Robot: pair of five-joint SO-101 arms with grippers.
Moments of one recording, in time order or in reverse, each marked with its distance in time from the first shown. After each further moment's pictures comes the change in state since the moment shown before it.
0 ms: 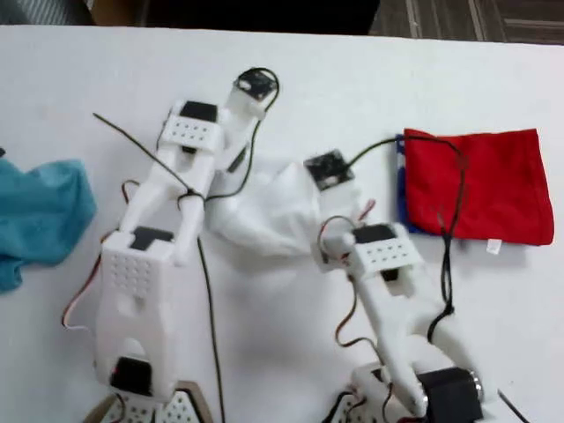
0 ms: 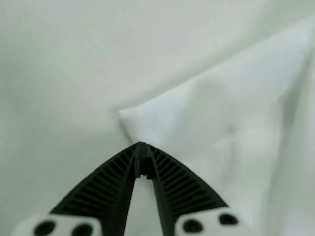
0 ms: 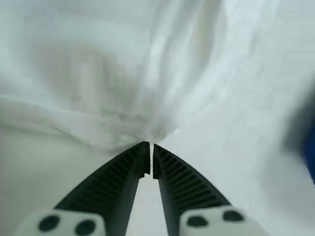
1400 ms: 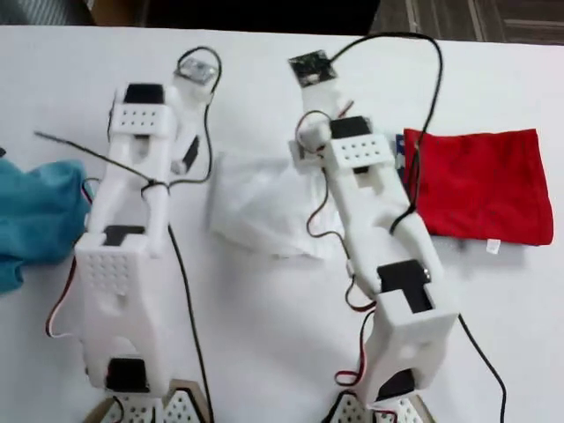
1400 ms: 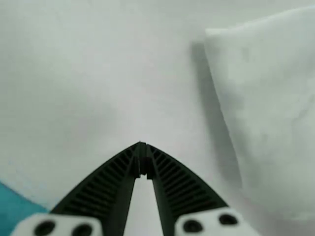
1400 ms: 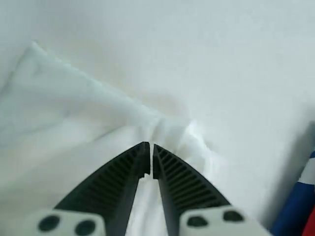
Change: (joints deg) left arm -10.5 0.0 -4.7 13.7 2.5; right arm -3.4 38.4 -59.7 15.0 -5.0
